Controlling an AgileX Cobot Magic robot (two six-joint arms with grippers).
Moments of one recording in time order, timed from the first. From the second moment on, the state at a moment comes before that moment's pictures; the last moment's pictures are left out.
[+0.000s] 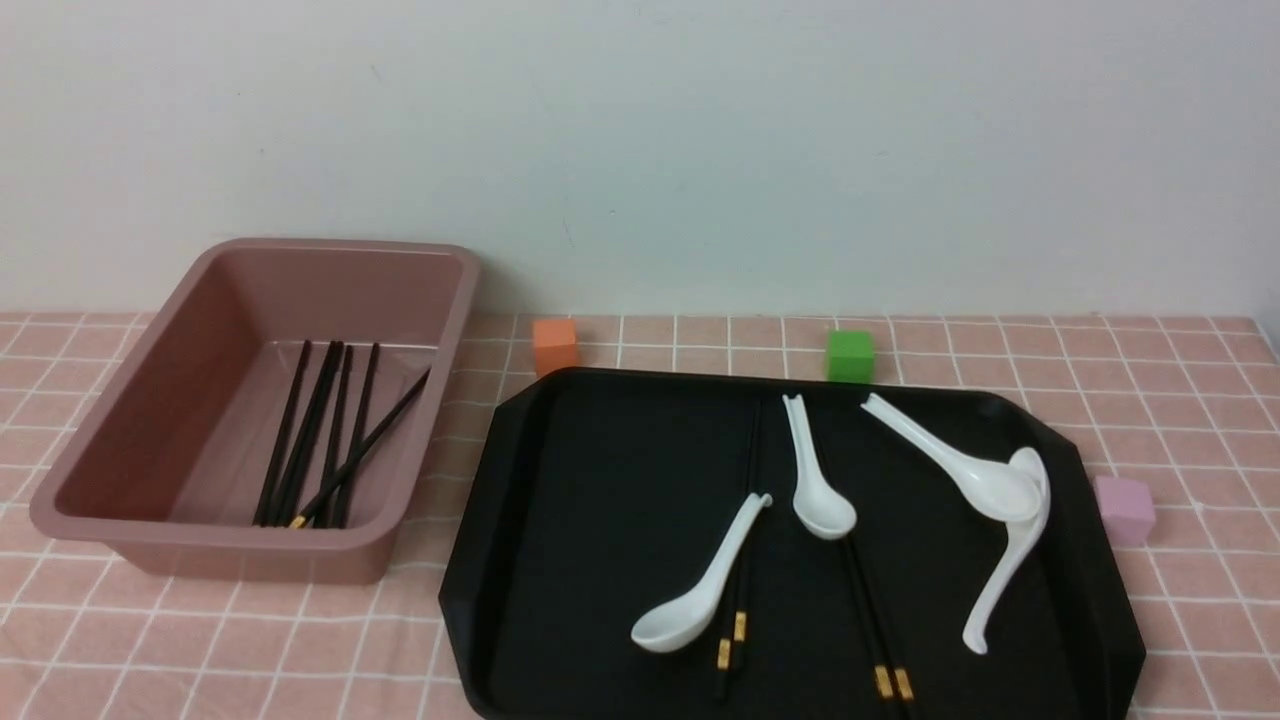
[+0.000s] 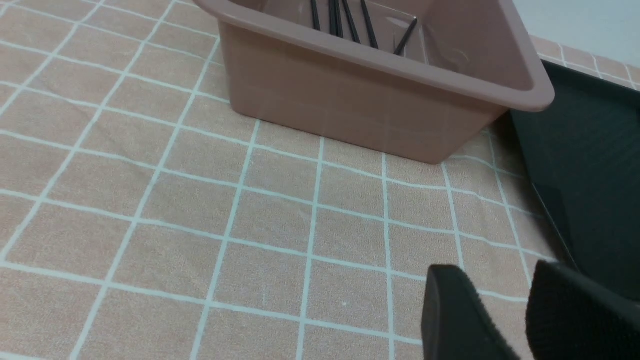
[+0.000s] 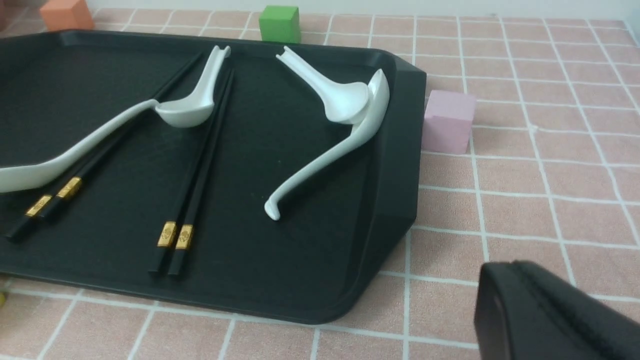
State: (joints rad) right arm 0.09 -0.01 0.02 0.03 0.39 0.05; left arm -0.05 -0.01 0.03 -0.12 0.39 -0.24
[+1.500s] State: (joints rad) right arm 0.09 -0.01 0.01 0.03 0.39 0.05; left arm -0.05 -0.01 0.03 -0.12 0.39 -0.24
